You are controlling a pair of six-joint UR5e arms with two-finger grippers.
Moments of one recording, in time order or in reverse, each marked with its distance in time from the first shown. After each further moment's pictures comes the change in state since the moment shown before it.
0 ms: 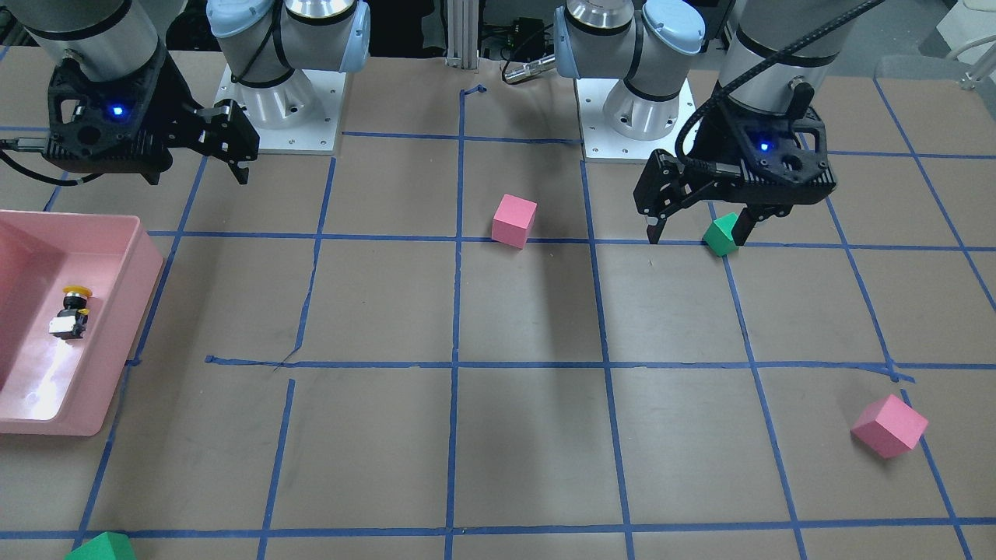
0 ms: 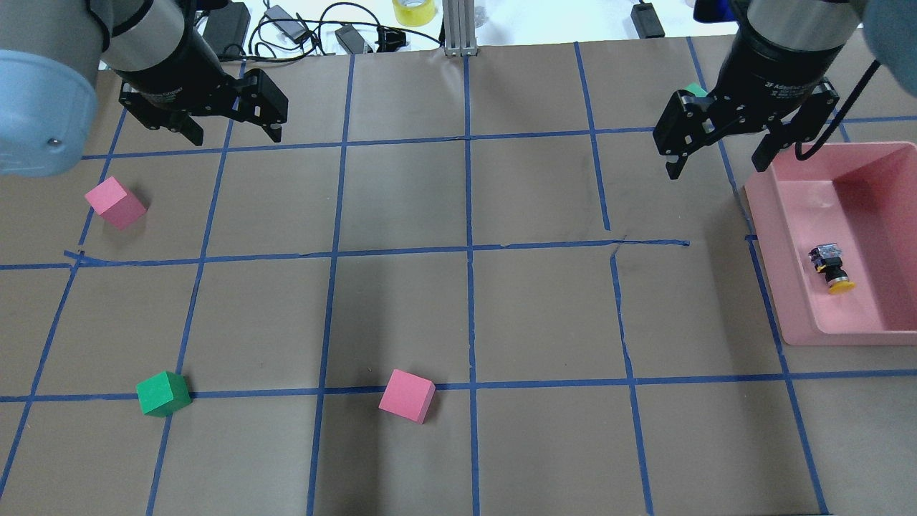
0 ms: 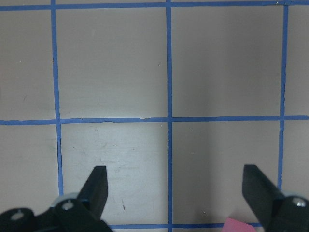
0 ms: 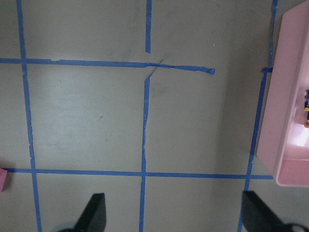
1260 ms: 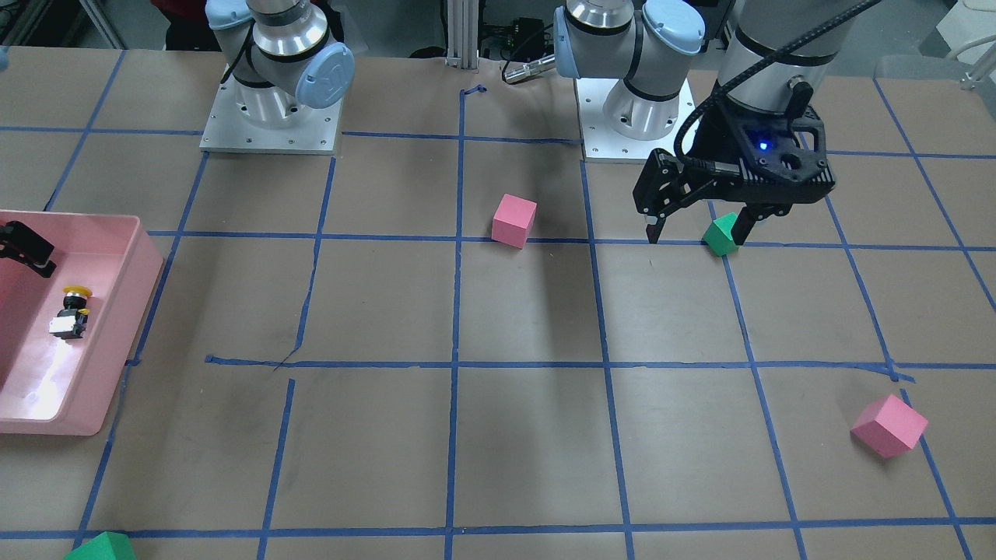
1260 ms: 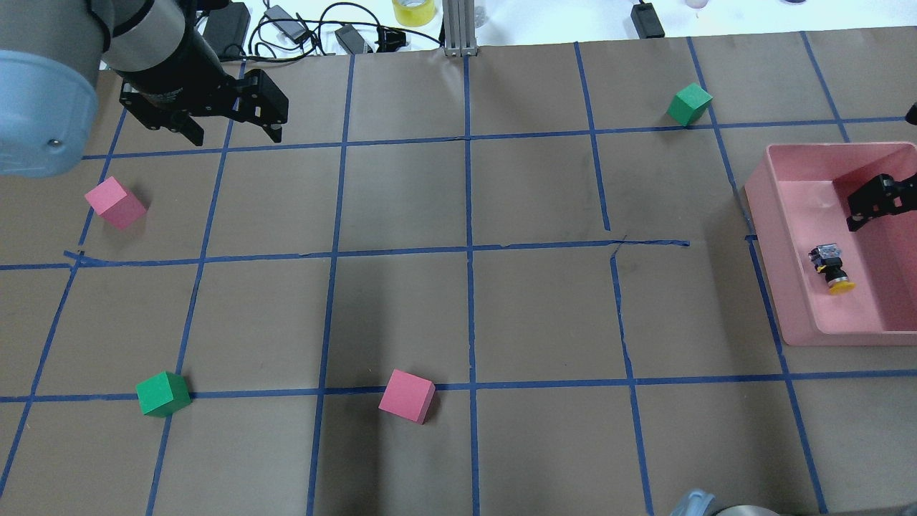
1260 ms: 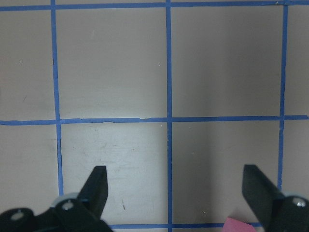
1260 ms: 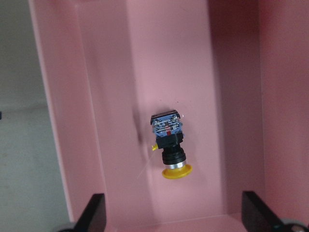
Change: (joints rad) left arm -0.001 0.000 0.000 0.000 0.000 0.000; right arm -0.595 0.146 0.366 -0.601 -0.012 -0.393
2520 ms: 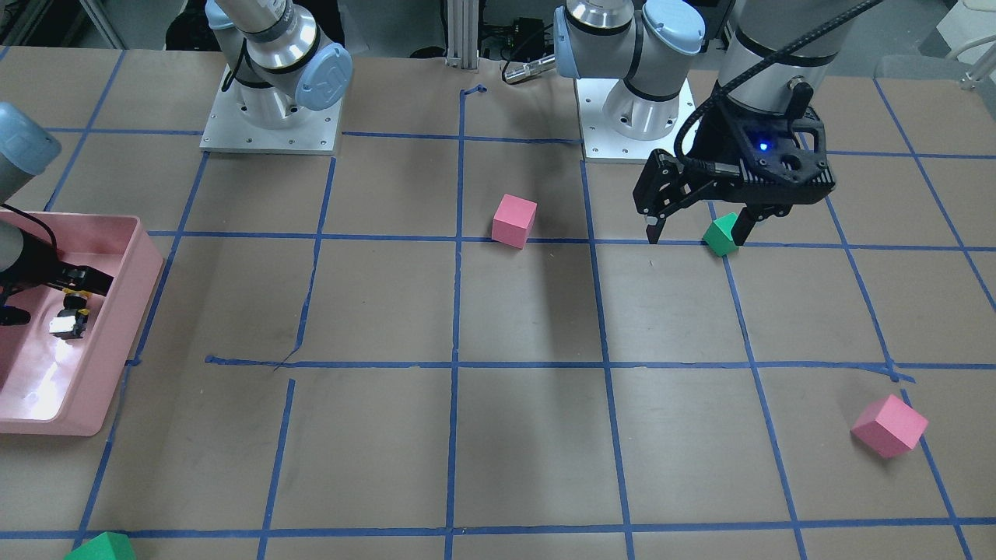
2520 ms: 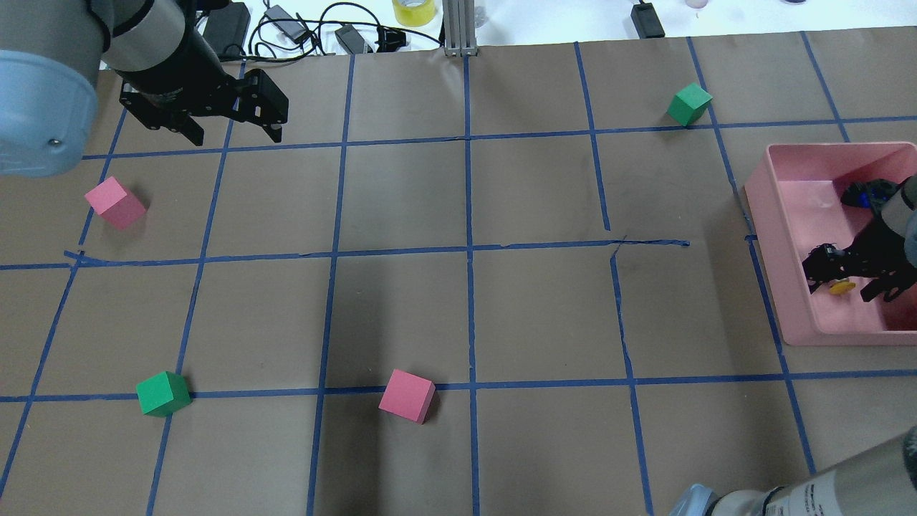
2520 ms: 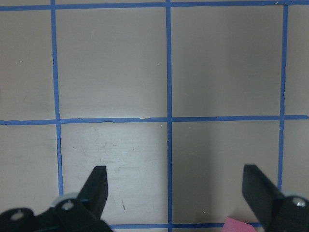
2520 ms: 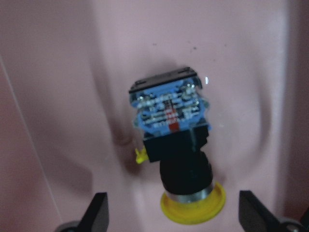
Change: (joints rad) left arm 0.000 0.000 0.000 0.000 0.000 0.000; right arm -0.012 0.203 0.092 -0.104 -0.061 0.010
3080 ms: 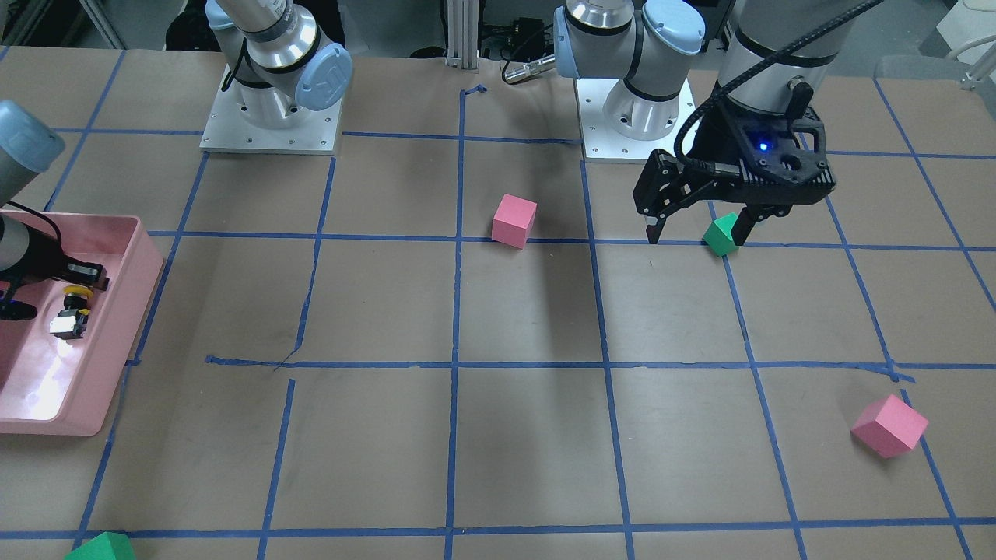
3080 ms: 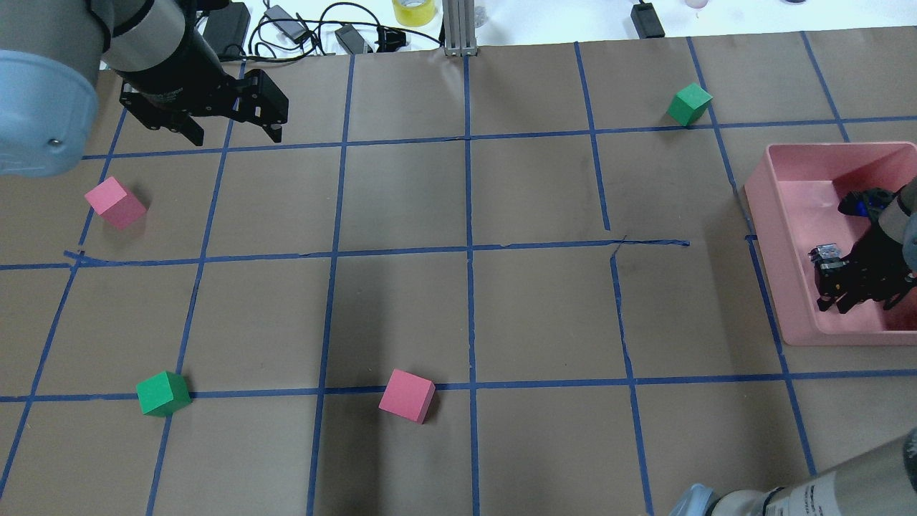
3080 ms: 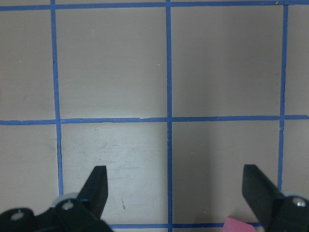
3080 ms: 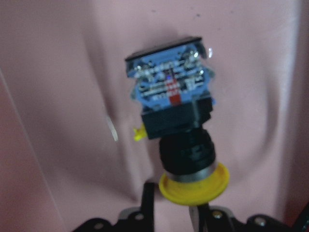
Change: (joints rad) left arm 0.000 0.000 0.000 0.000 0.000 0.000; right arm 0.000 -0.022 0.001 0.026 -0.040 0.014
